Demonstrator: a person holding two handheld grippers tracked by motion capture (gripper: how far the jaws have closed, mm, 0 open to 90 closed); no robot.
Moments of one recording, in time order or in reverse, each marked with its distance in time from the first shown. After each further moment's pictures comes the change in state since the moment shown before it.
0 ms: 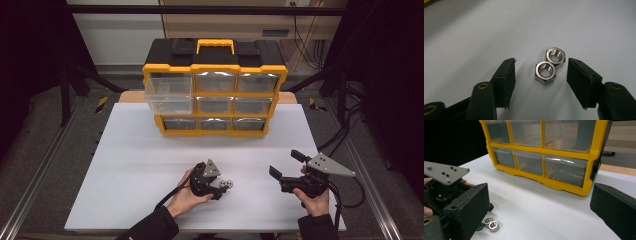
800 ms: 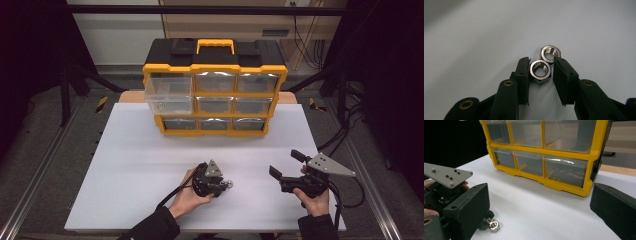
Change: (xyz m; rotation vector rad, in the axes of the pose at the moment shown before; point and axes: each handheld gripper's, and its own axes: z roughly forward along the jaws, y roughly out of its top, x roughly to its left) left arm -0.001 0.001 0.003 0.030 -0.021 0.002; right arm 0.000 0.001 0.000 -0.001 0.002 0.002
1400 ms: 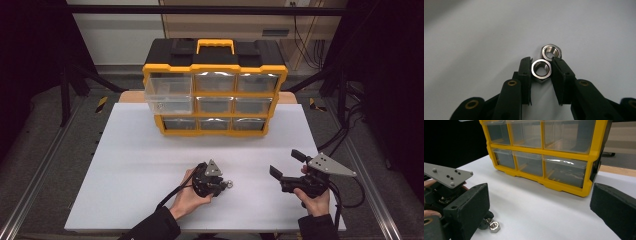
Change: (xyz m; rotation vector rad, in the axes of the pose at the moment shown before) left arm 0.000 0.000 -0.001 0.000 -0.003 -0.016; right arm 0.000 0.000 -0.001 -0.004 0.000 -0.001
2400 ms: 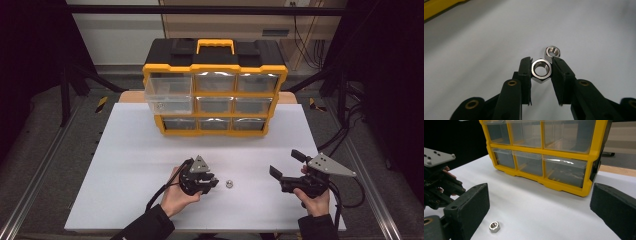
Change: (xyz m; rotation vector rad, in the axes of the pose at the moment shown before) left arm 0.008 0.001 -0.048 -0.062 0.013 -0.034; right arm 0.000 0.000 0.000 0.007 -0.001 -0.003
